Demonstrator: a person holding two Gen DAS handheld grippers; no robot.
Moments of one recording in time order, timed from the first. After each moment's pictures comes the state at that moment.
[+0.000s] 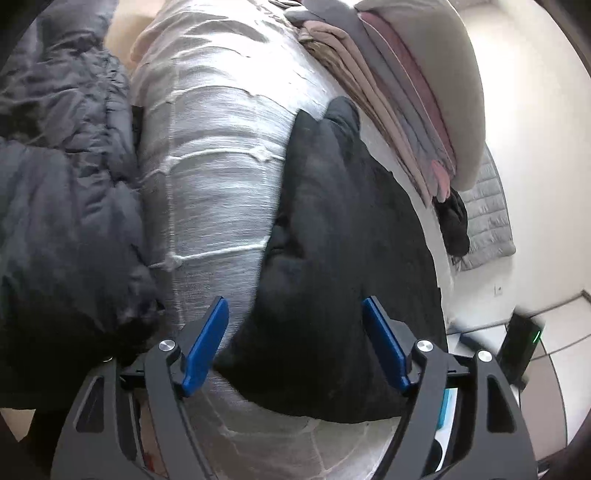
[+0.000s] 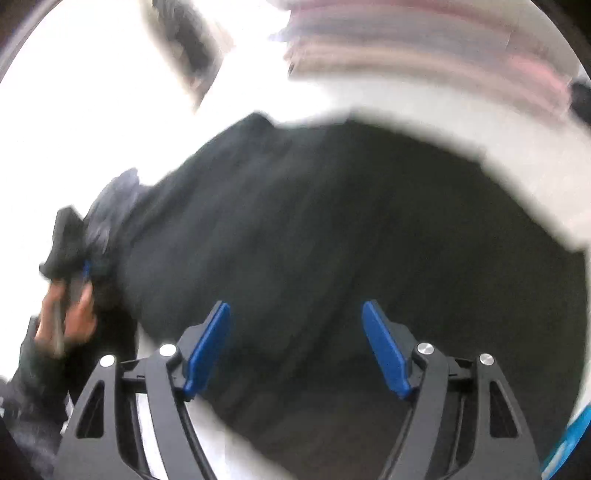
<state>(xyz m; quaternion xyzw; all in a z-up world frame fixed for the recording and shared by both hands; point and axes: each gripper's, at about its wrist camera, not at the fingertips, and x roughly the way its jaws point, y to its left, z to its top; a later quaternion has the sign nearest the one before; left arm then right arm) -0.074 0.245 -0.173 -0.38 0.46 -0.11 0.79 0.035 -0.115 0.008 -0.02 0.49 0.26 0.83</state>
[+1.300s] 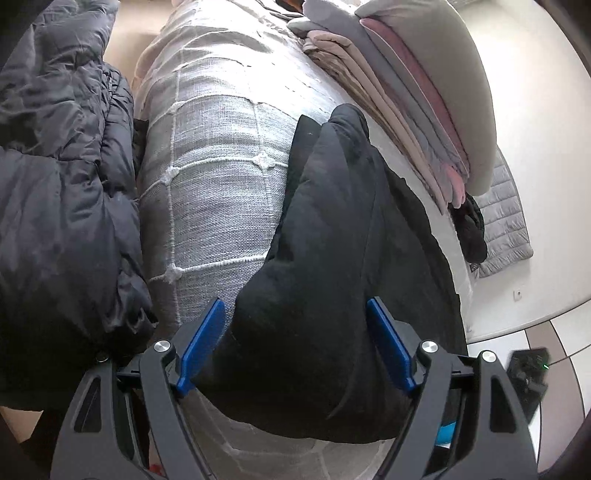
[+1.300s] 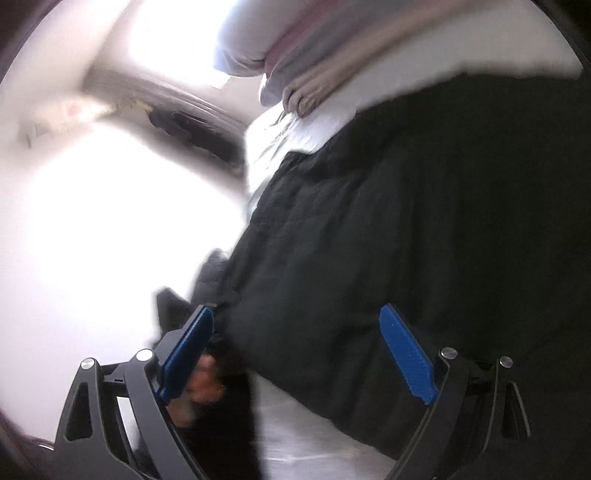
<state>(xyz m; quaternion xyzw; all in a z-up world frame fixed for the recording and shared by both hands) -0.063 0.236 -0.175 -0.36 0.45 -0.07 0.82 -0.062 -0.146 -0.005 0.25 0.46 0.29 0.80</state>
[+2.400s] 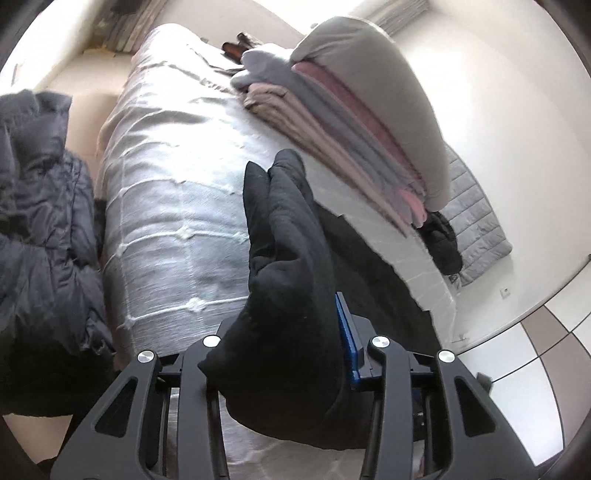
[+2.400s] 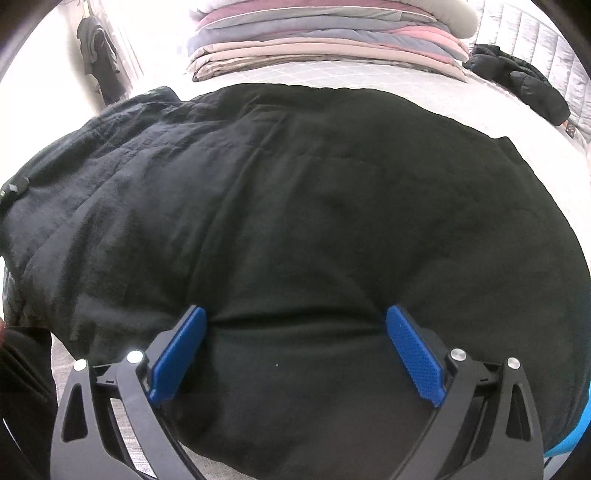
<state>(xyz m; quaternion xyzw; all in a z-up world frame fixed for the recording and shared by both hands) -0.081 0.210 -0.097 -0.32 0.34 -0.10 0.88 -0.079 -0.126 -0.054 0.01 0.49 0.10 0.86</state>
